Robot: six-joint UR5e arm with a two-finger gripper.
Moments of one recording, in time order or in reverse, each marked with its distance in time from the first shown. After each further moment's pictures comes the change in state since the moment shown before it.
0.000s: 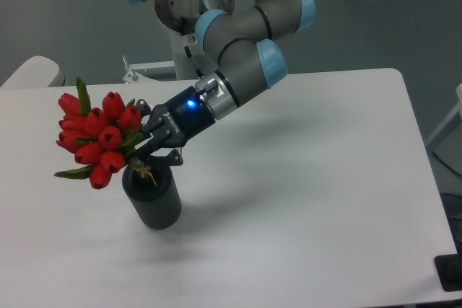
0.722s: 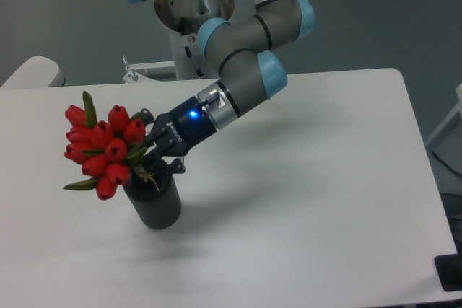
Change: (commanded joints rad) arm 0.002 -0.048 0.000 -0.002 0.009 0.011
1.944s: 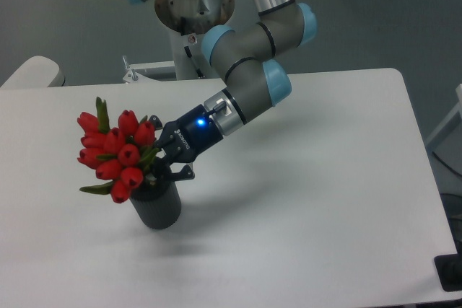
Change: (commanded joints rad) arm 0.025 -0.022 -0.012 0.000 -0.002 0.034
